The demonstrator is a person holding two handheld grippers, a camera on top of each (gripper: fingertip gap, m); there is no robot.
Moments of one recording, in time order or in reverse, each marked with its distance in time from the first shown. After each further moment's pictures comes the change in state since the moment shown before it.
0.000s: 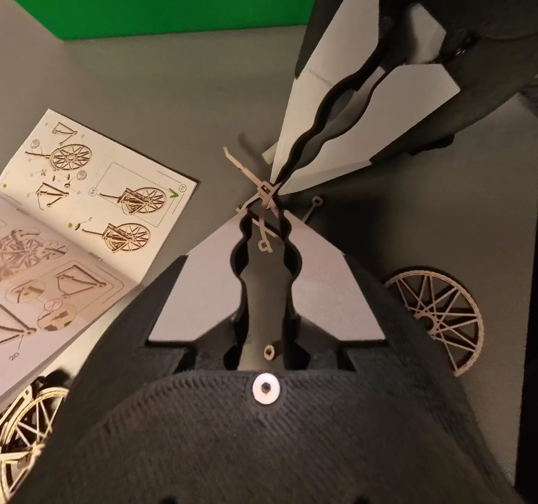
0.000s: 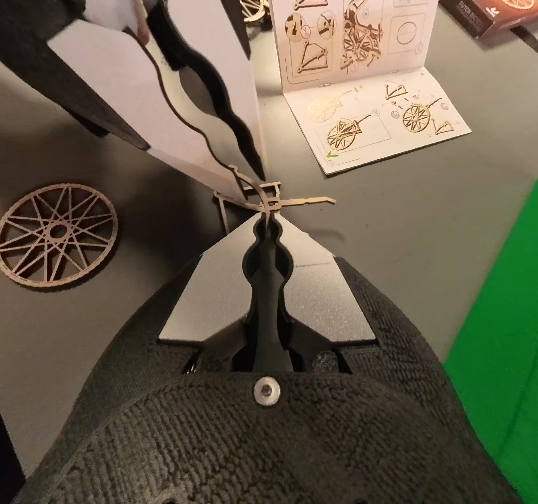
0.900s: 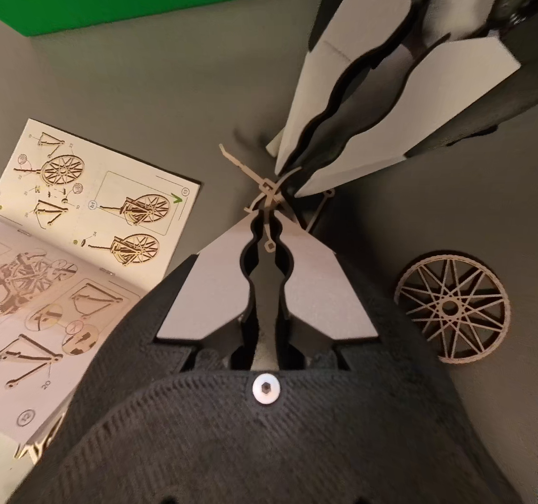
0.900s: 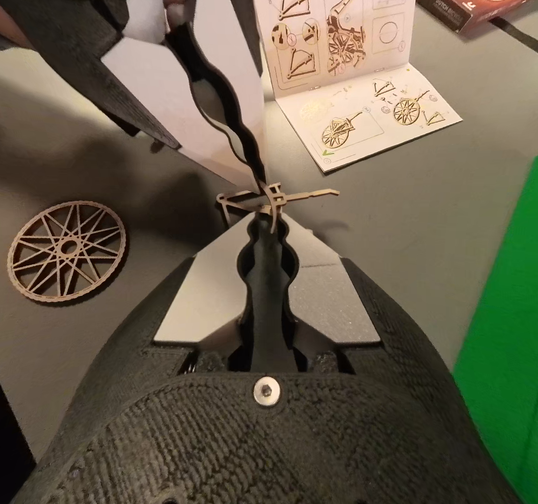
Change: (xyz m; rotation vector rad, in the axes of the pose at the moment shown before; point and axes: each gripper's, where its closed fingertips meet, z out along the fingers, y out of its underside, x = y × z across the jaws) left arm -0.007 0.005 0.005 -0.087 0.054 0.087; right arm -0.001 -0.002 -0.003 0.038 0.037 0.075
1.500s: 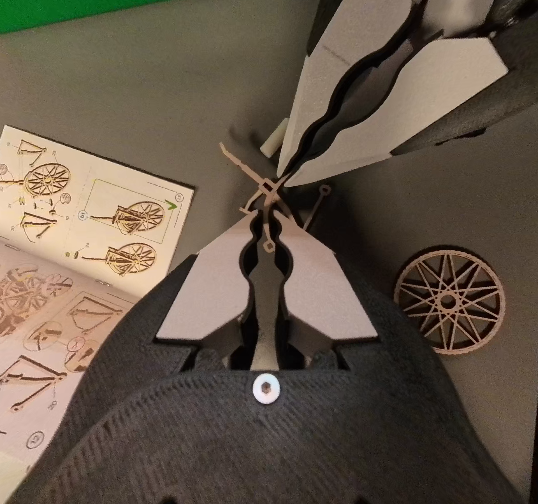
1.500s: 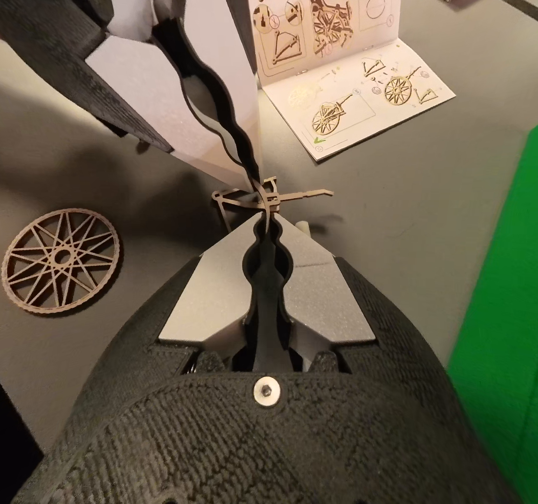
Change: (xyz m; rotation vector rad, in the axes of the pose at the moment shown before) left arm 0.002 -0.001 0.003 -0.046 0.052 0.027; right arm 0.004 0.005 0.000 -0.047 0.042 0.057
